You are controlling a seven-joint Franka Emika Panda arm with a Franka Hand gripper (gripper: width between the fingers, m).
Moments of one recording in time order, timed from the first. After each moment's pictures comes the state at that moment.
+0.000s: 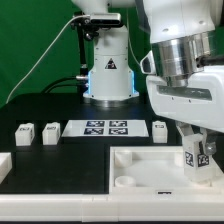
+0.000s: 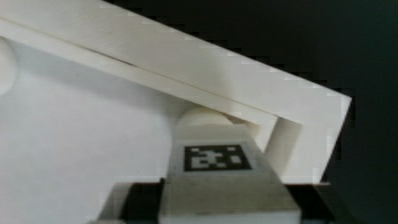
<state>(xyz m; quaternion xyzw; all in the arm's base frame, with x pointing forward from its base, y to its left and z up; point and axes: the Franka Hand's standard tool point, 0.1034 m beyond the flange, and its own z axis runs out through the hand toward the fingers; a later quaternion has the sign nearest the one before) 0.619 0.115 0.077 -0.82 0.56 0.01 0.11</state>
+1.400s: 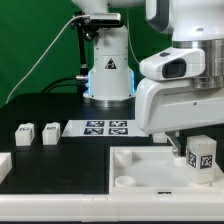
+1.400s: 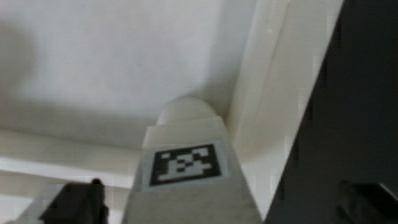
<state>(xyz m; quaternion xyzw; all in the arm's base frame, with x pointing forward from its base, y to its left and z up) 0.617 0.124 0.072 -0.99 -0.11 -0.02 0.03</state>
